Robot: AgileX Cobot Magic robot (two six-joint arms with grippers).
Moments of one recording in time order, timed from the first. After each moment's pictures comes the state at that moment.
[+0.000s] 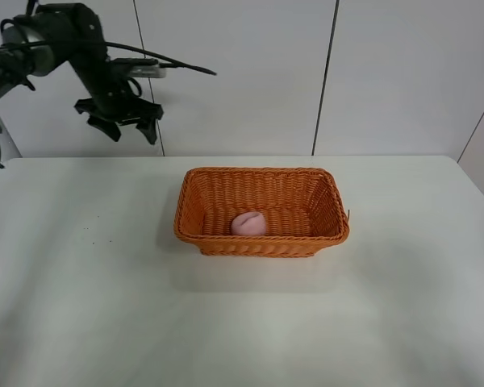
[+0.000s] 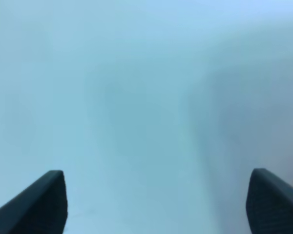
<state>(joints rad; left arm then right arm) -0.12 2.36 -2.33 -0.03 1.17 0.05 -0.01 -0.01 -0.49 0.04 1.02 -0.01</state>
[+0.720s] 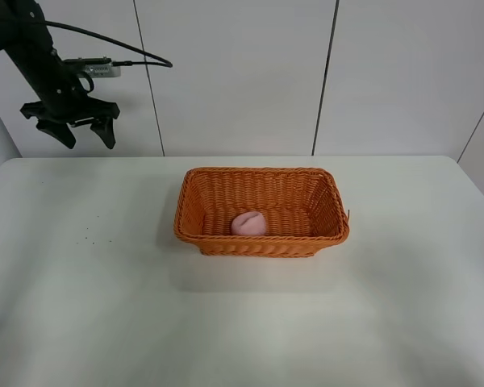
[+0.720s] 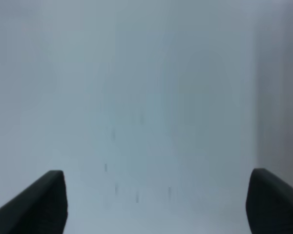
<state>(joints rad) -0.02 2.11 -1.98 -0.05 1.17 0.05 -0.01 -0.01 -0.49 0.04 1.02 -0.01</state>
